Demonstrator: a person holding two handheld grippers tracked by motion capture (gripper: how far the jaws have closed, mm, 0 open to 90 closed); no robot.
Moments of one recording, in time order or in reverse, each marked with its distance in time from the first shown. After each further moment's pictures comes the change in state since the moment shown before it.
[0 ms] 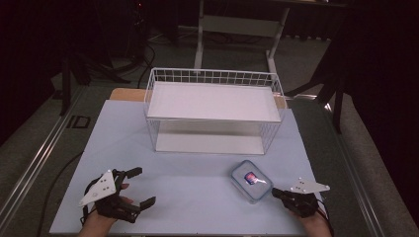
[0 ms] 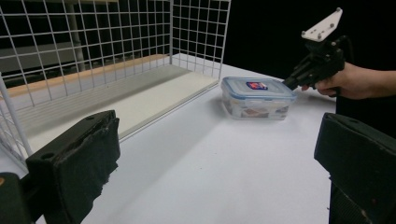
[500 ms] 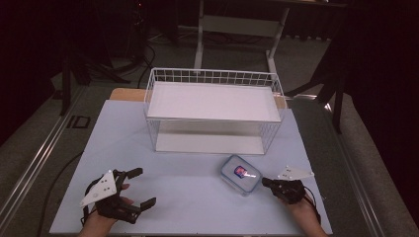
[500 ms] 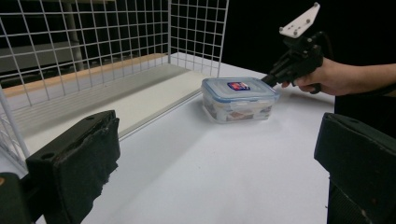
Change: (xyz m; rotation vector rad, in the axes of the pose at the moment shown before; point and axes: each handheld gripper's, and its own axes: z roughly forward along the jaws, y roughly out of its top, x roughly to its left) left arm -0.002 0.000 0.001 0.005 -0.007 0.007; right arm -0.006 0.027 0.032 0.004 -0.008 -0.012
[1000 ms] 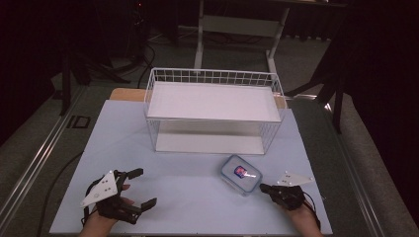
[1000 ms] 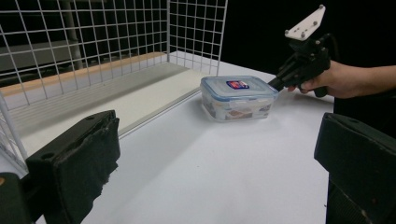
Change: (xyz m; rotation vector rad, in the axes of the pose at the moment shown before) left arm 0.000 0.000 0.001 0.005 0.001 0.000; right arm 0.013 -0.007 -0.001 0.009 0.050 -0.001
